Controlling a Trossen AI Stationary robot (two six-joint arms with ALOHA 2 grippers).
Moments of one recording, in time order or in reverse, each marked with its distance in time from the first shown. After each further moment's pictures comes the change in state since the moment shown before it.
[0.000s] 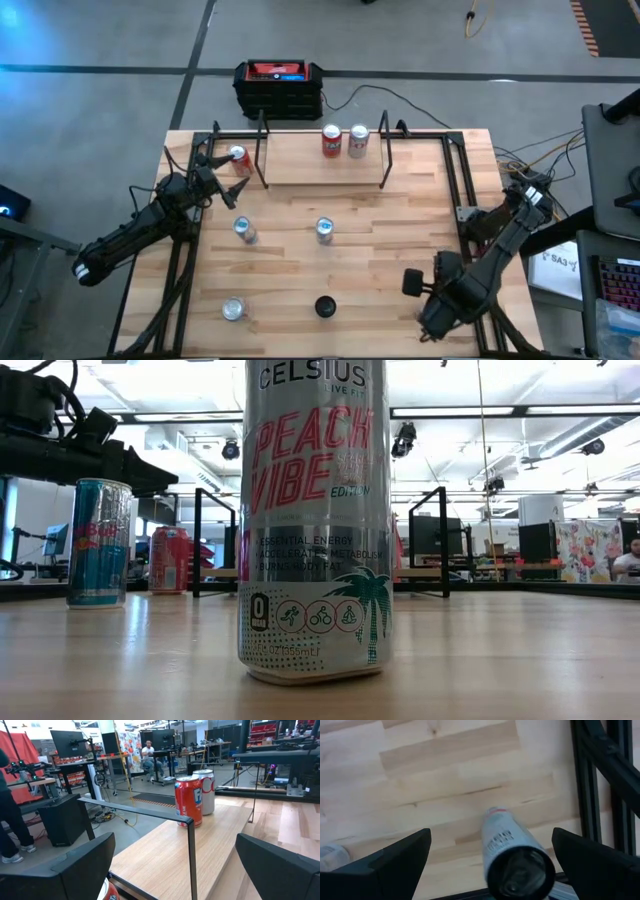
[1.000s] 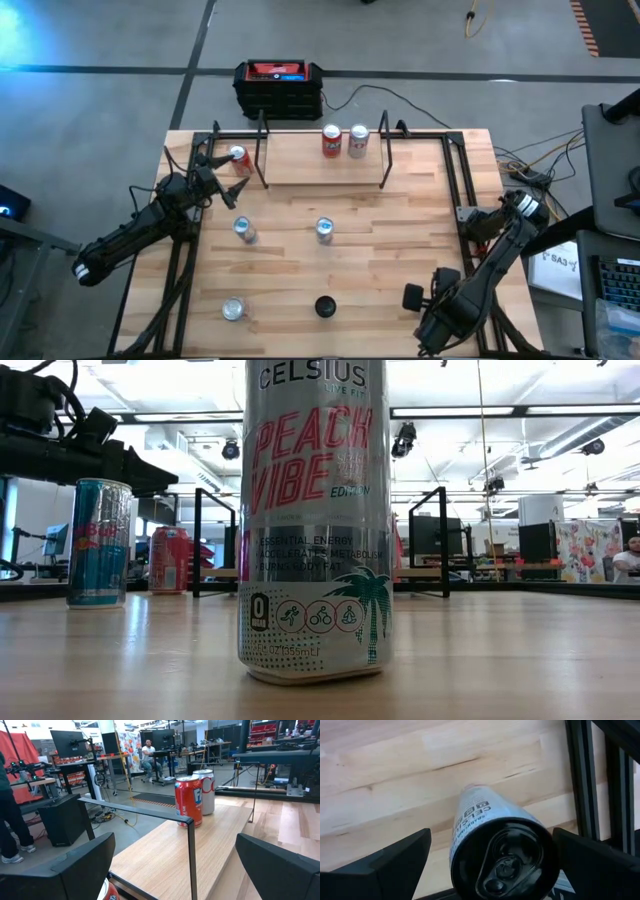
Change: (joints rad) left arm 0.000 0.000 0.000 0.000 0.000 0.000; right arm 0.047 0.069 -0.082 0.153 -0.113 0.073
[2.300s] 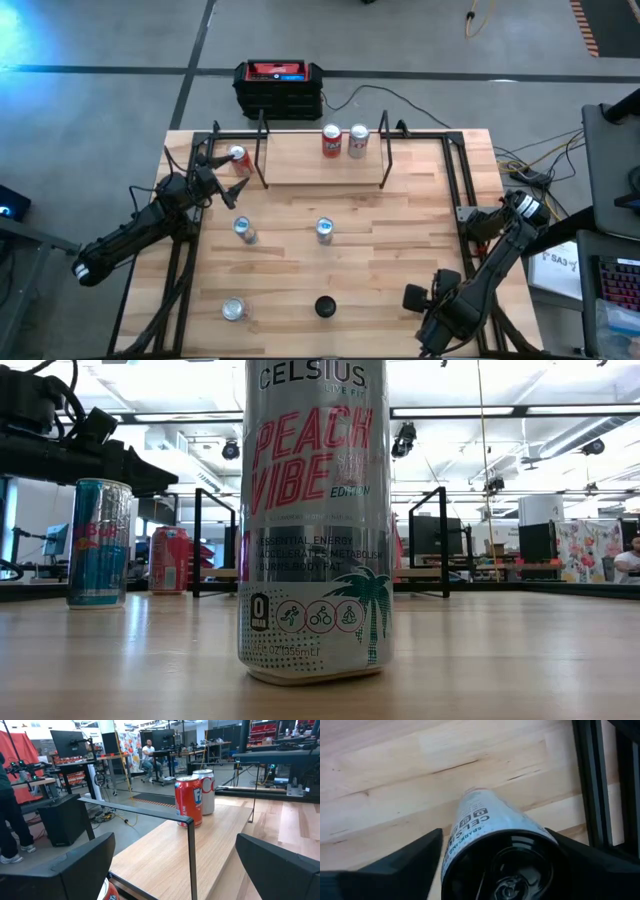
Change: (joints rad) left arm 0.000 0.000 0.000 0.000 0.000 0.000; right arm 0.017 0.000 -0.049 0.043 0.018 0.044
